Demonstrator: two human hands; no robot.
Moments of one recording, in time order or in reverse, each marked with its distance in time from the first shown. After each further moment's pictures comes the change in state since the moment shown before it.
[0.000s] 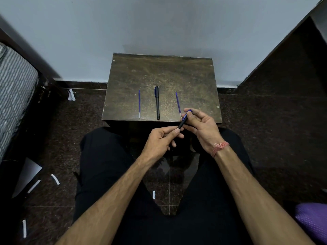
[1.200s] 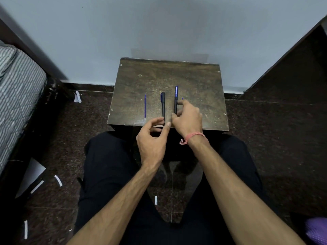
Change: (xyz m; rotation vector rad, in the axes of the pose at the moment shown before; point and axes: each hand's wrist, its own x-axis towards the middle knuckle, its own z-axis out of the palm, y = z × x) left_hand -0.001 0.015 -0.007 0.053 0.654 0.218; right_hand 0.050 -0.002 0.077 -1.119 0.341 -0.259
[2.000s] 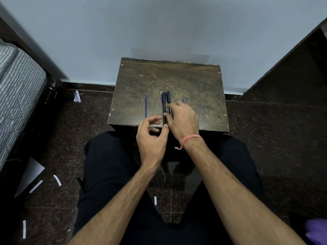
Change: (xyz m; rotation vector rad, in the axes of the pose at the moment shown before) left_hand 0.003 0.006 -0.002 0.029 0.038 0.023; right_hand -0.009 -0.017 0.005 -0.352 0.030 -0.322
